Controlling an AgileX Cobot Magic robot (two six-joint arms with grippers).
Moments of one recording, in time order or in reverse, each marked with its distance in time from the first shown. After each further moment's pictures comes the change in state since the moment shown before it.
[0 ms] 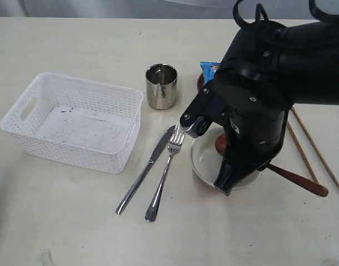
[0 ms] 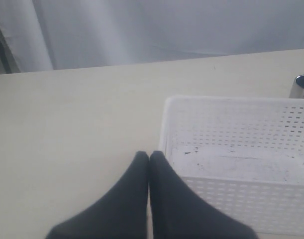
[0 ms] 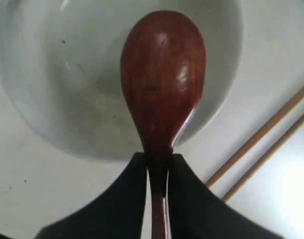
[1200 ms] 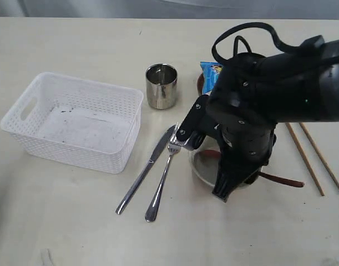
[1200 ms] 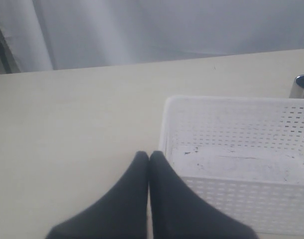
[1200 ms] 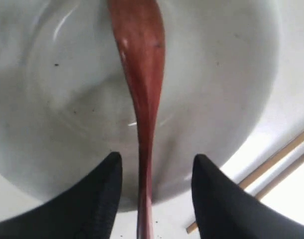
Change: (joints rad) left arm 0.000 0.000 0.000 0.000 0.000 0.000; right arm 0.000 0.081 0.054 -0.063 -0.135 0.003
